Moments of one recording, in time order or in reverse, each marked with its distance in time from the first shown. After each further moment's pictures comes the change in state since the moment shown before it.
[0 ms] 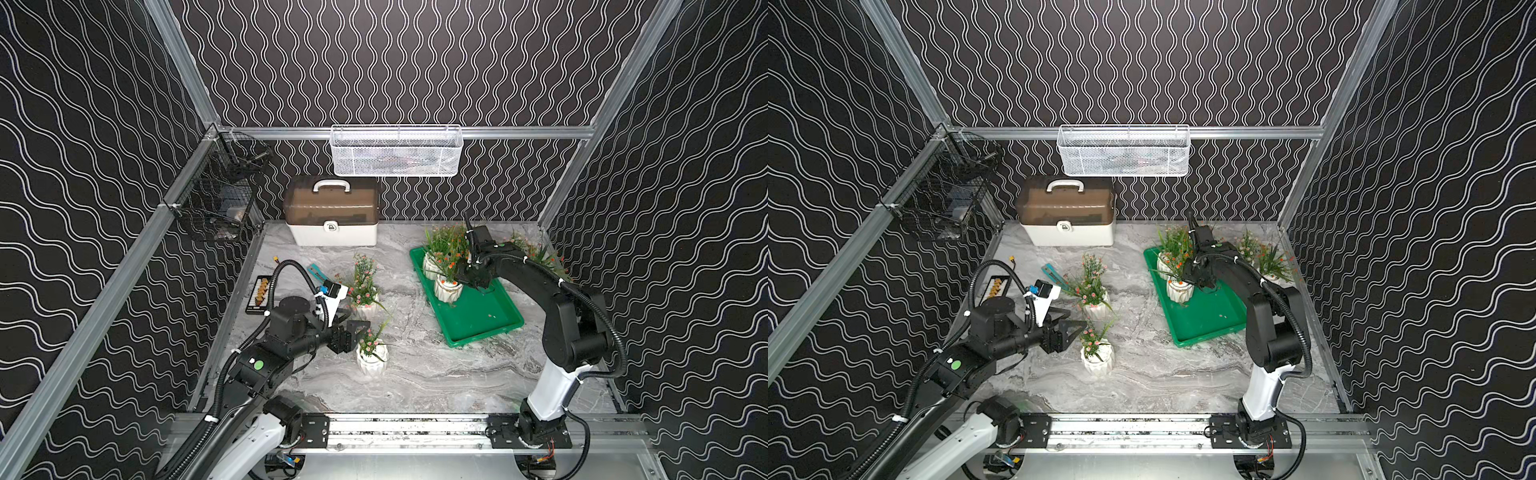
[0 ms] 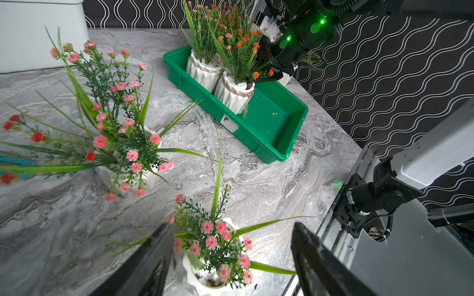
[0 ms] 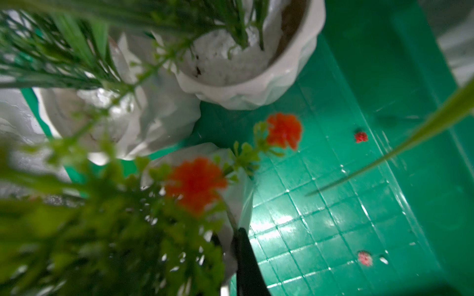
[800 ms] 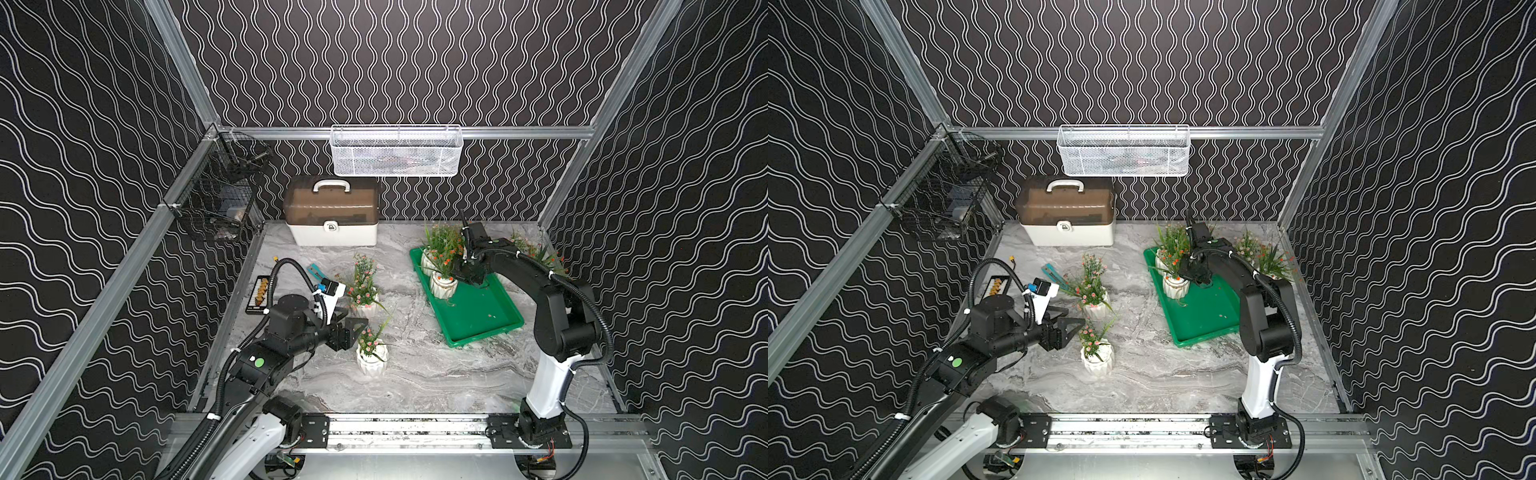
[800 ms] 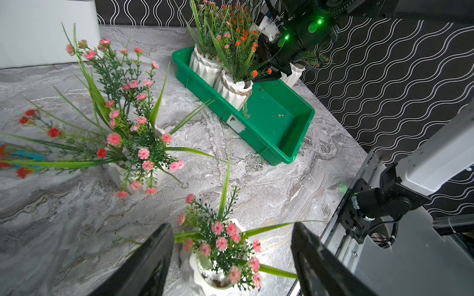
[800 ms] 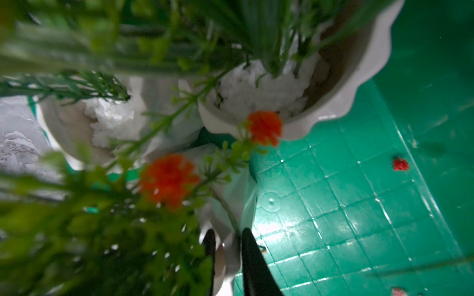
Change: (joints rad) left arm 0.037 0.017 0.000 -0.001 0.012 0.000; right arm 0.000 0.071 0.063 0.013 -0.041 0.015
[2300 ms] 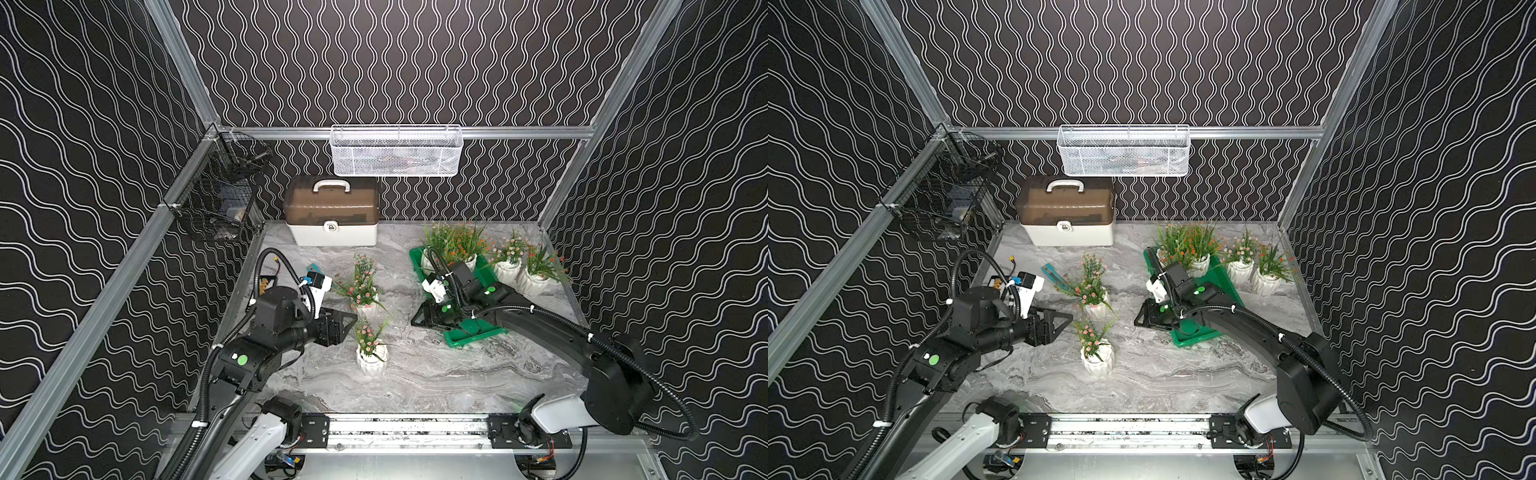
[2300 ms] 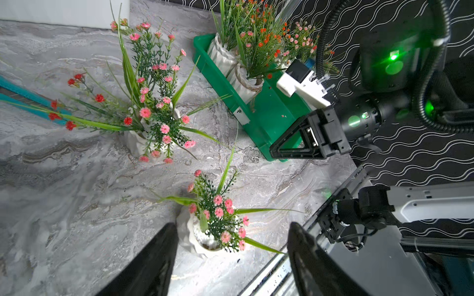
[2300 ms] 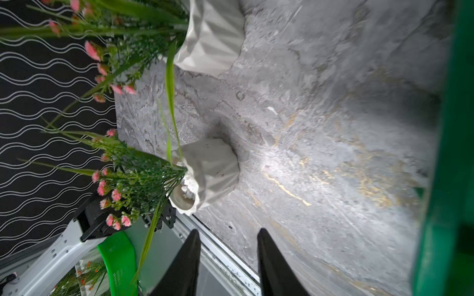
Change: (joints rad) left arm 0.070 0.067 0.251 -0.326 0.007 -0.092; right arm 0.400 -0.447 -0.423 0.127 -0.403 0.091
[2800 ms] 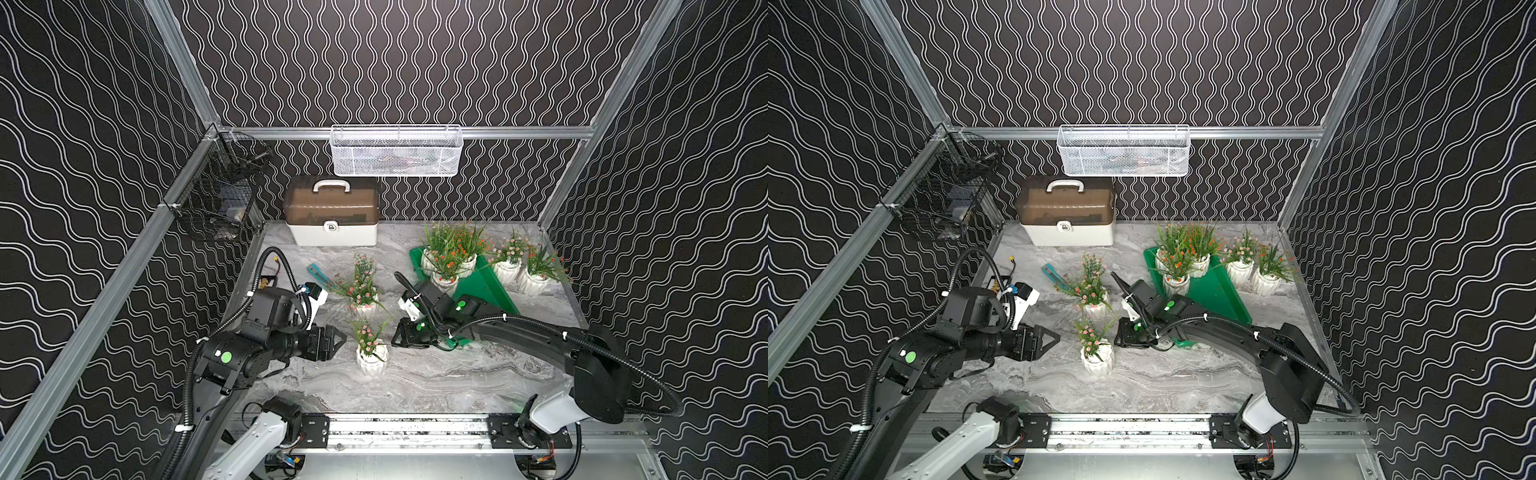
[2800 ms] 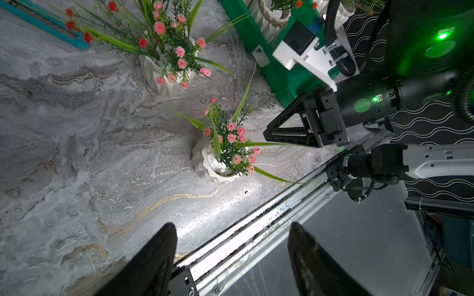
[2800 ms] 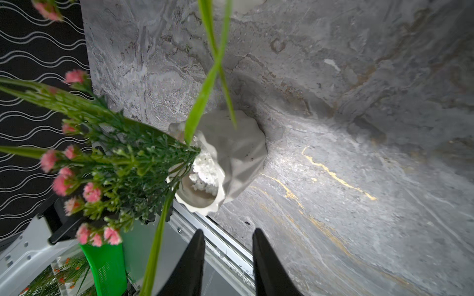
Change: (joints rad) left arm 0.000 0.006 0.146 -0.394 -0.034 0.086; right arm 0.234 0.104 0.047 0.034 0.134 0.130
